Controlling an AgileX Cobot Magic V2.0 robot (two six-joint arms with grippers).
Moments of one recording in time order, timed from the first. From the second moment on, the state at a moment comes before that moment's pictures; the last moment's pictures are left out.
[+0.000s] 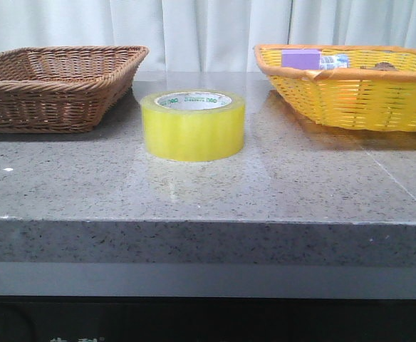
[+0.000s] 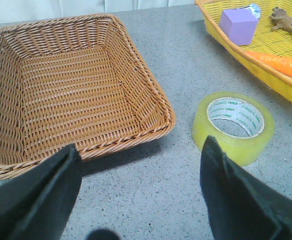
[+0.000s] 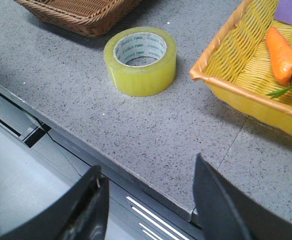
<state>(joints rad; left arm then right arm) -0.34 0.75 -0.84 -0.07 0.59 0.05 0.48 0.59 -0.75 0.19 0.73 -0.08</state>
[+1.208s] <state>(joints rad) -0.59 1.47 -1.49 -0.08 1.03 0.57 0.48 0.59 -0.75 0.19 0.73 -0.07</state>
